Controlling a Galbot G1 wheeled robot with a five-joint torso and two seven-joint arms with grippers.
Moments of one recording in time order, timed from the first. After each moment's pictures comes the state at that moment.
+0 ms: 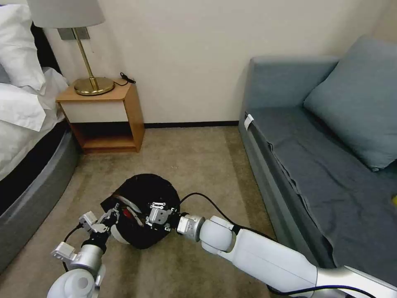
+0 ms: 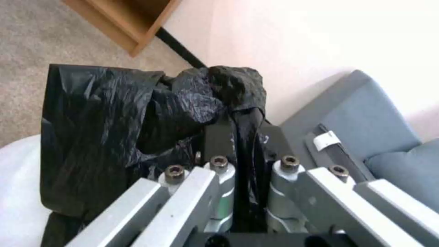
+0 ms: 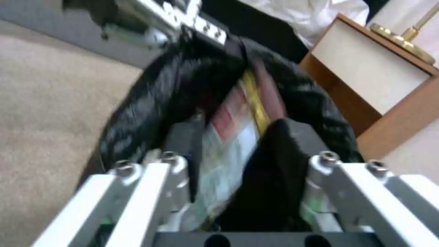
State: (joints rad) left arm 1.52 -1.48 -0.84 -1.90 -0.90 0.24 0.23; right arm -0.60 1.16 -0.65 1.62 0.10 -0.04 -0.12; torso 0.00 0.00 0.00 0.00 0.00
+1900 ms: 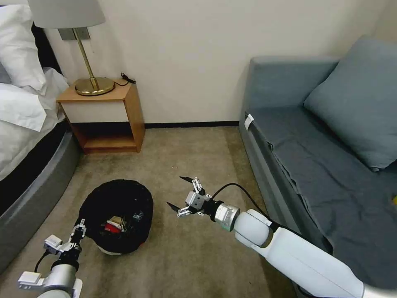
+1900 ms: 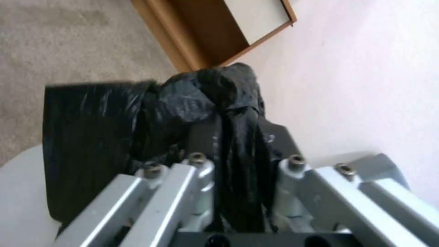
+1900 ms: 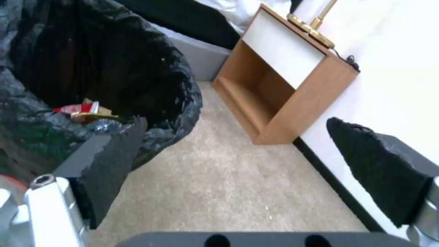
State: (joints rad) left arm 1.55 -1.53 -1.02 -1.82 -1.15 0.24 0.21; right arm -0.73 0.96 -0.40 1.76 0.09 0.02 -0.13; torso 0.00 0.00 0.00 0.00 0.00
